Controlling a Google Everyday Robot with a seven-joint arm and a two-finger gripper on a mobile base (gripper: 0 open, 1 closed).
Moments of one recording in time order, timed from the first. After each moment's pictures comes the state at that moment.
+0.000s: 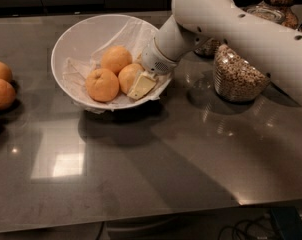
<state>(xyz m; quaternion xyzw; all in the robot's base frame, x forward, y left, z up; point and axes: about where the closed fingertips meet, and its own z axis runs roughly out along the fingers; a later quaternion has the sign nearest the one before) 0.613 0.031 0.856 -0.67 0.67 0.13 0.30</state>
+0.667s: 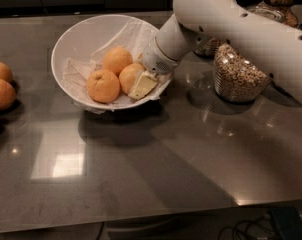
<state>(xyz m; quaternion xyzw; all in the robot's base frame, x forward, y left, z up) 0.613 0.025 0.859 -0.67 0.67 0.12 0.30</state>
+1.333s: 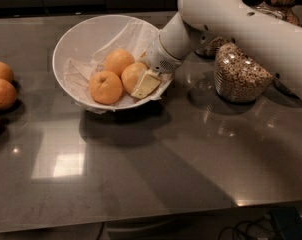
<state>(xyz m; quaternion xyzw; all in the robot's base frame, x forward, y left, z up) 0.612 0.020 0.864 -0.67 0.66 0.12 0.31</state>
